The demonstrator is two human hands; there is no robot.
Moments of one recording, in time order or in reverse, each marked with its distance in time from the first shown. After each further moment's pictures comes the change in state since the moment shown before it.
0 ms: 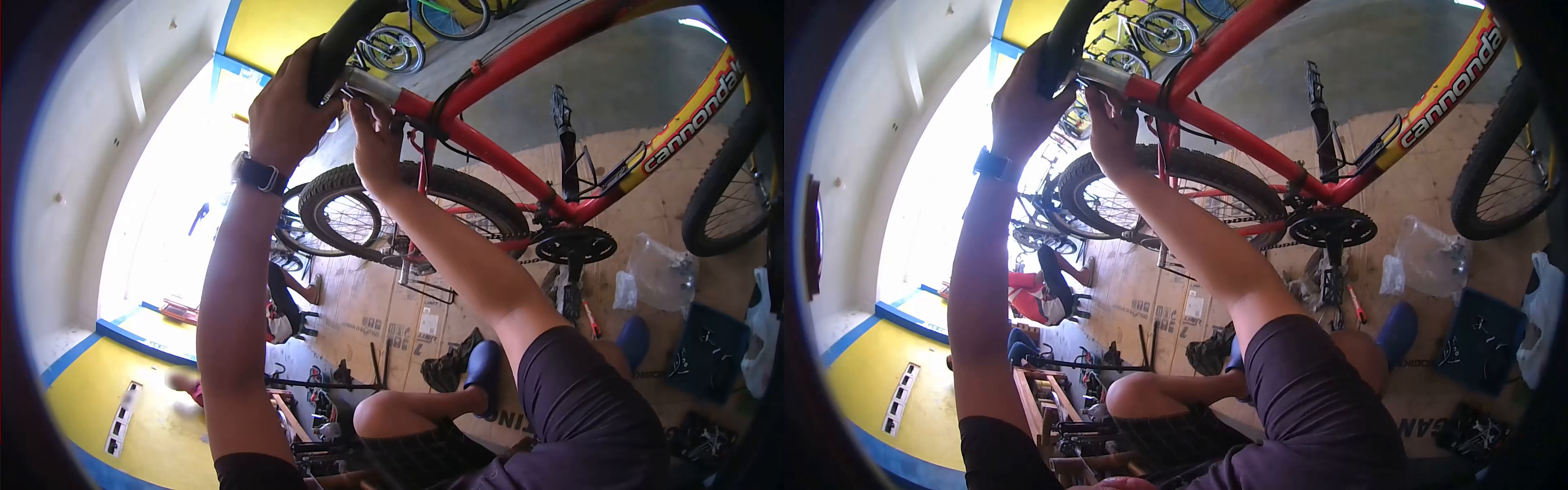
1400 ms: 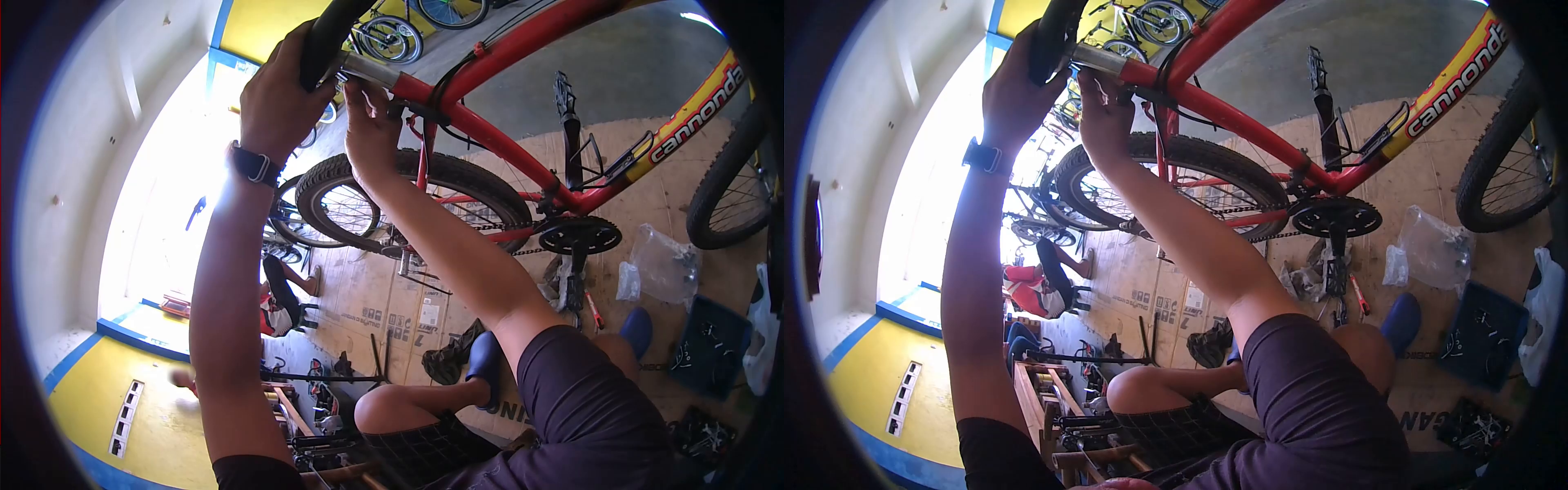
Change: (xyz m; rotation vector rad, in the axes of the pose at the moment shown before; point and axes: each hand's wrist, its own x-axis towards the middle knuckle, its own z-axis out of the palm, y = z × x) left_hand -0.001 -0.004 0.004 0.011 0.018 0.048; right_hand -0.003 0.005 0.012 -0.070 0.193 -0.009
